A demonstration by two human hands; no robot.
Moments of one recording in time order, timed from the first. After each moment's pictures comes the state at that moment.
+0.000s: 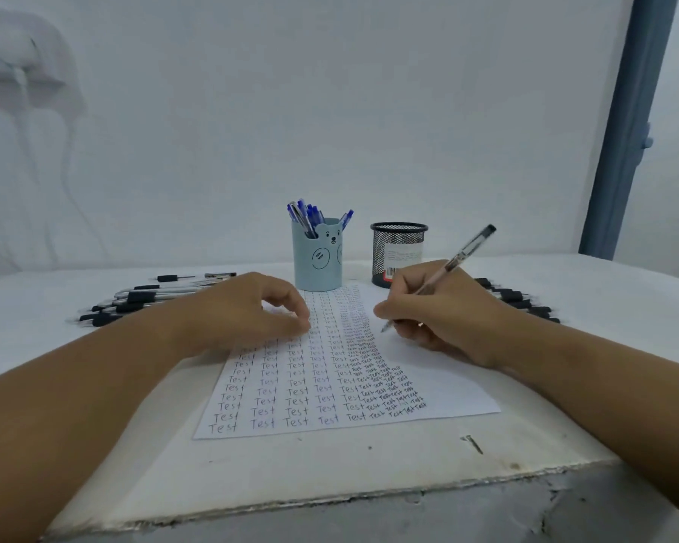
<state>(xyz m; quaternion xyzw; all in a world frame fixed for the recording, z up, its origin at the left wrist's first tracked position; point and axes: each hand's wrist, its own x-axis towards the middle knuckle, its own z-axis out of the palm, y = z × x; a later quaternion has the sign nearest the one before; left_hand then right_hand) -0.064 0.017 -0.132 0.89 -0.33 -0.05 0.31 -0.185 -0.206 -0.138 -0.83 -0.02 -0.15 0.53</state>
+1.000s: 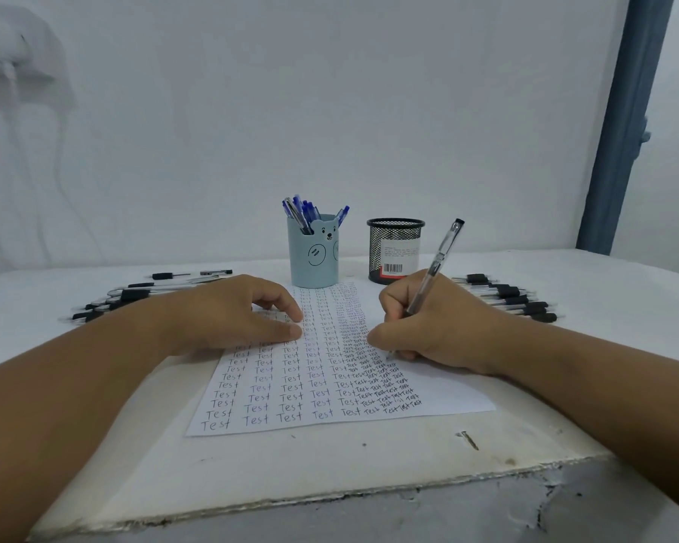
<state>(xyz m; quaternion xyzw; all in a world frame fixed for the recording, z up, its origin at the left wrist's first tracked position) -0.063 0.021 -0.130 0.90 -0.31 -0.08 0.28 -0.187 -0.202 -0.143 -0.89 -0.04 -0.14 0.42</state>
